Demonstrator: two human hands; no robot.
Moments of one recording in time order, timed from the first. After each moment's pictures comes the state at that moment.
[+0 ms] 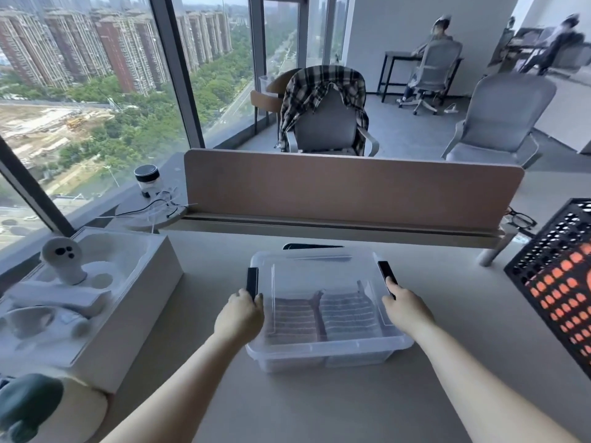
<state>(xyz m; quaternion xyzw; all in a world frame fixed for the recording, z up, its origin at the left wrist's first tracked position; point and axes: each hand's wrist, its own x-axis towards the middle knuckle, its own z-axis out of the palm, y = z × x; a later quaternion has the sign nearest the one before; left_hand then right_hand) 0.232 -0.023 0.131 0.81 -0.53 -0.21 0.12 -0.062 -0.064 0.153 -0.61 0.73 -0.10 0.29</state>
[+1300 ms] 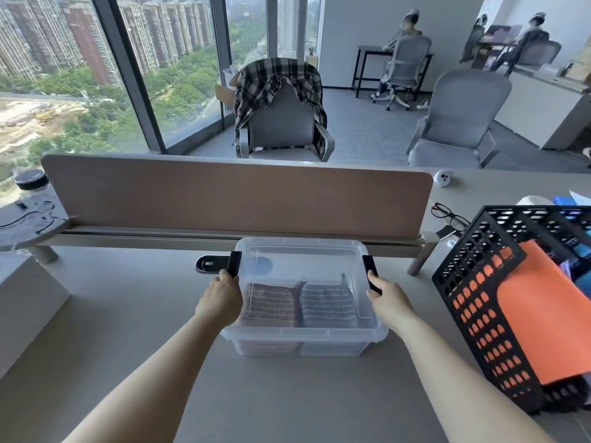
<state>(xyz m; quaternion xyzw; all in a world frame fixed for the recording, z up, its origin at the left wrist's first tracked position) 0.060 -0.145 0.116 0.81 -0.54 -0.20 0.12 -0.247 -0.152 0.145 -0.55 0.72 -0.19 0.37</state>
